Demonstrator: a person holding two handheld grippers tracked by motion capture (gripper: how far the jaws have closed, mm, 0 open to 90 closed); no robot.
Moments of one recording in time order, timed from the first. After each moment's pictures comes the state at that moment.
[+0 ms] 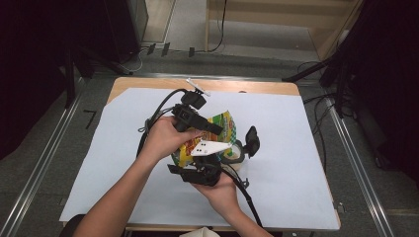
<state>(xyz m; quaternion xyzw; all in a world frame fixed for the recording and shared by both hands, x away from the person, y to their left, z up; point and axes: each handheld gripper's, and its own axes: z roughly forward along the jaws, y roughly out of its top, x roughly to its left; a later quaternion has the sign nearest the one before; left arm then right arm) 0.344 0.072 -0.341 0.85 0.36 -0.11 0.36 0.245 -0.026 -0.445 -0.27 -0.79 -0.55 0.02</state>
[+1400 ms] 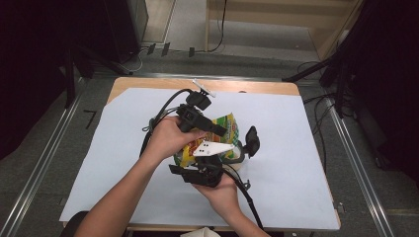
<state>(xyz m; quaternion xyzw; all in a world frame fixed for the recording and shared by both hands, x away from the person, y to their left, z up) 0.343 0.063 -0.341 0.86 0.35 -0.11 0.35 0.243 -0.029 -0.446 -0.28 -0.78 -0.56 0.02</state>
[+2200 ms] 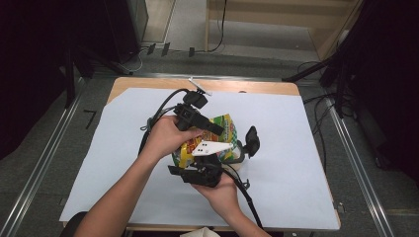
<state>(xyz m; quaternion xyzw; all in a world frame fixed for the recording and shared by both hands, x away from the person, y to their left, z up) 0.351 0.069 -0.346 0.85 0.37 -0.12 0.35 0.243 -0.028 -0.444 -0.28 -0.79 -0.55 0.03</state>
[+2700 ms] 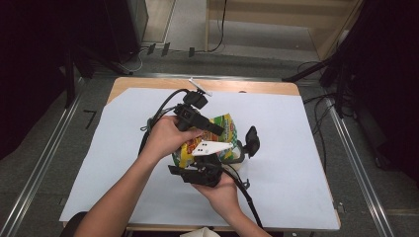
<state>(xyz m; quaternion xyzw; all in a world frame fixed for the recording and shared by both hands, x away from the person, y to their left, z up) 0.350 0.069 -0.346 0.85 0.37 -0.12 0.35 0.244 -0.028 -0.445 -0.28 -0.79 -0.55 0.03</state>
